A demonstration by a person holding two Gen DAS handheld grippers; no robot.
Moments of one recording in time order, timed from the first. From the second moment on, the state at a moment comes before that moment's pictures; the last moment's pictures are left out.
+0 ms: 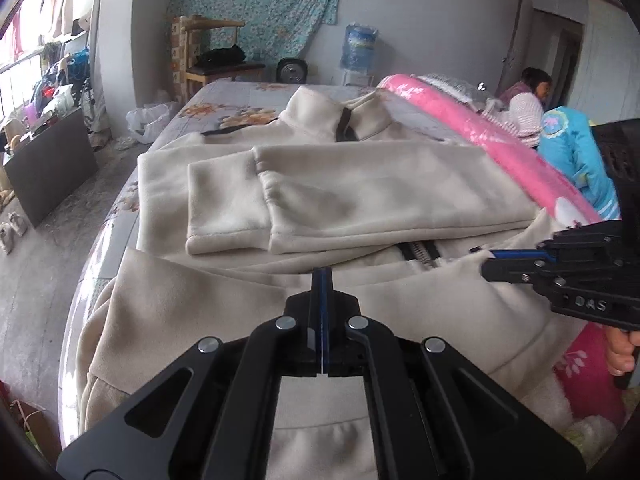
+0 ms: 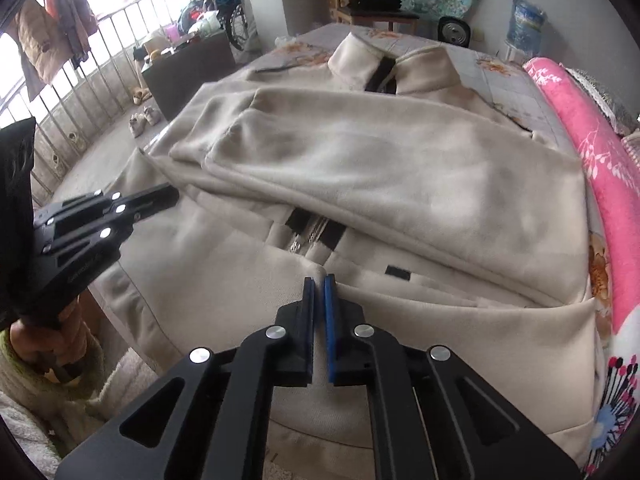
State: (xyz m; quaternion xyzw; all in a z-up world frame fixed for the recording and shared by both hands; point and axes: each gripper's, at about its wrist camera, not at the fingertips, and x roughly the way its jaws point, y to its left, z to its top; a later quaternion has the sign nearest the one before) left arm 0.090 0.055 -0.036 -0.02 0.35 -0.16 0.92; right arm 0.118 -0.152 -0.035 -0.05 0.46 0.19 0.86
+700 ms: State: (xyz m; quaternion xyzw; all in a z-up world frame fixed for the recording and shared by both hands) left arm 0.107 -0.012 -0.067 0.01 0.40 -0.24 0.89; right arm 0.123 -0.207 -0.032 -0.01 0.45 0.15 0.88
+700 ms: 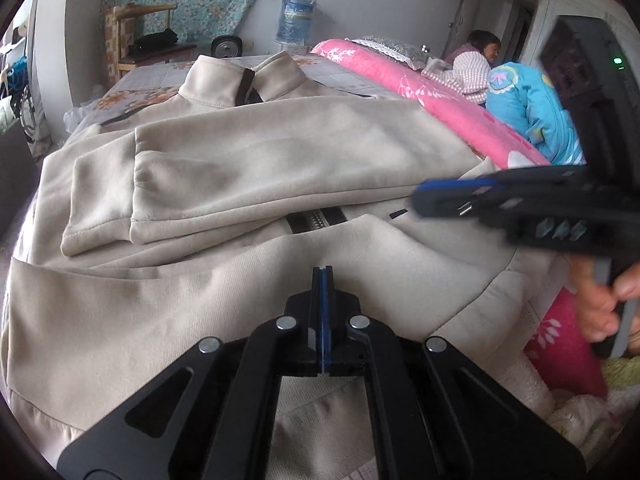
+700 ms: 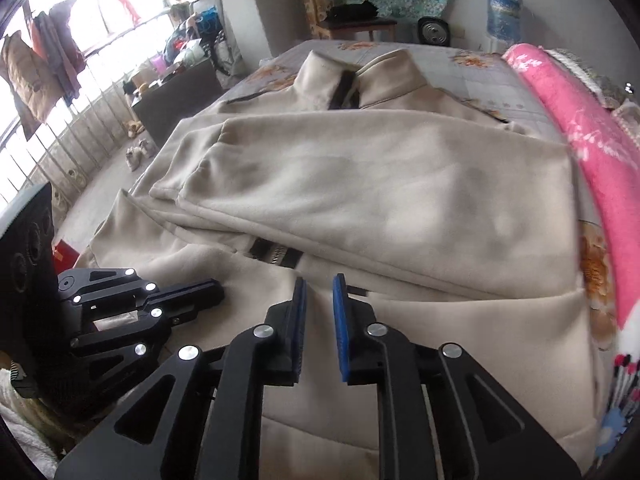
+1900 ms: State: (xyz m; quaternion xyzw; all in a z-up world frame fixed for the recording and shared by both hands) left arm 0.112 -0.011 -0.067 0.03 0.40 -0.22 0.89; right arm 0.120 -0.303 -0.039 -0.07 0.43 -0.05 0.90
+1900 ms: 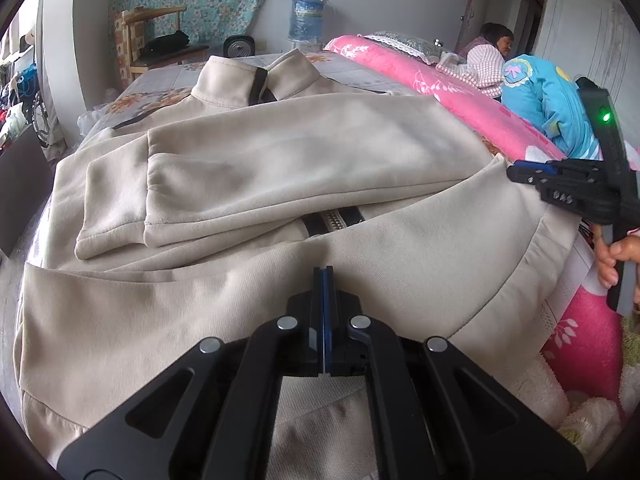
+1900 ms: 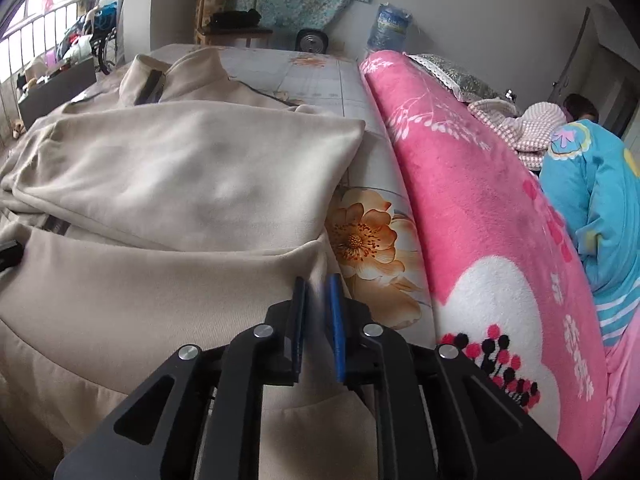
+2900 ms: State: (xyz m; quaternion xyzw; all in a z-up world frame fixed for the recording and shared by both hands) left arm 0.101 0.092 -0.067 -0.03 0.40 -0.14 0.90; right arm 0.110 -0.174 -0.070 -0.02 0.44 0.22 0.87
